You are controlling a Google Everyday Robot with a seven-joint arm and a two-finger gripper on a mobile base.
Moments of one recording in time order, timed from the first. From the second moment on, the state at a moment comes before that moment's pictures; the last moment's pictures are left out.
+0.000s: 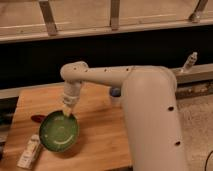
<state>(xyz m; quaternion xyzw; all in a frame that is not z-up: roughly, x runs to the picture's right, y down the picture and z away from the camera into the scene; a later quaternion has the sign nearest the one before) -0.198 0.136 0.764 -0.48 -0.05 0.20 0.85</state>
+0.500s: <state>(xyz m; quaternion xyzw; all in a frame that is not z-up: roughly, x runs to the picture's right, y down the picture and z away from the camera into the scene) -0.102 0.200 0.753 -0.51 0.00 0.24 0.82</state>
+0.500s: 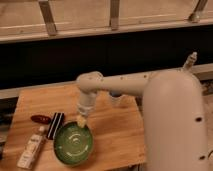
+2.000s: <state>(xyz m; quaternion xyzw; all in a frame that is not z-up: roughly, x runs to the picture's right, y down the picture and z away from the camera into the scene) -0.079 0.157 0.843 -0.53 0.00 0.25 0.81</state>
